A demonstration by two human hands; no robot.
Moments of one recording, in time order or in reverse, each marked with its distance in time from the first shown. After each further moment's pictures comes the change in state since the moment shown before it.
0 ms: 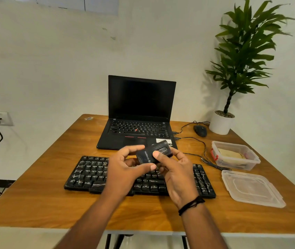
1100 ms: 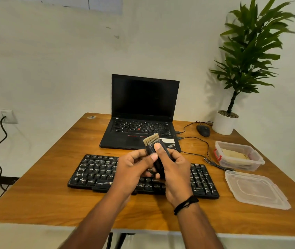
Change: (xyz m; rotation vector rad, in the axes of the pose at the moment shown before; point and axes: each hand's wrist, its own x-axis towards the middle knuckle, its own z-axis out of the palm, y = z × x) left_hand 0.002 -0.002 0.009 -0.186 -0.089 -0.168; right_hand -0.006 0.009 0.019 -0.201 0.073 -0.060
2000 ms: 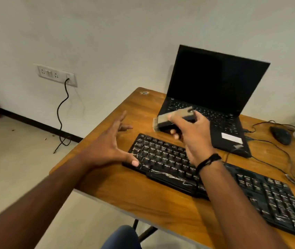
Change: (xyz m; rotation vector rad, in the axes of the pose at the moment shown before) left_hand 0.006 0.024 -0.219 0.828 -0.031 -0.143; right_hand 0.071 0.033 0.121 -0.150 -0.332 -0.021
